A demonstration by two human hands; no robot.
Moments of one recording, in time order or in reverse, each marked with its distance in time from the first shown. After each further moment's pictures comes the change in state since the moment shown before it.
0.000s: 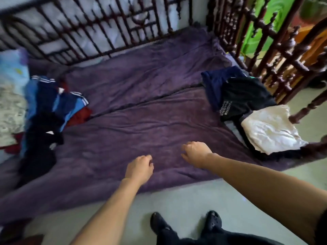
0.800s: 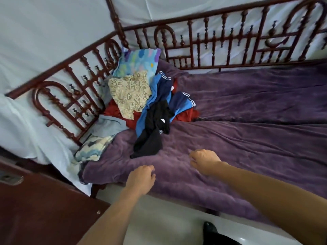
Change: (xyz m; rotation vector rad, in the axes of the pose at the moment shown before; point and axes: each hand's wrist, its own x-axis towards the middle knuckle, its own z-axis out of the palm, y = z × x) left_hand -0.197 -0.504 -0.069 -0.087 0.191 -0.347; right_hand 0.200 -0.510 0.026 -0.046 -0.017 -0.327
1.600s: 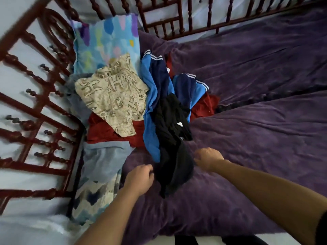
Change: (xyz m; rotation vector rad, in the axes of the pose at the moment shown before) left_hand 0.320 -0.252 -0.012 0.033 -0.311 0.209; right_hand 0.319 -0.081 0.076 0.290 -0.205 0.516
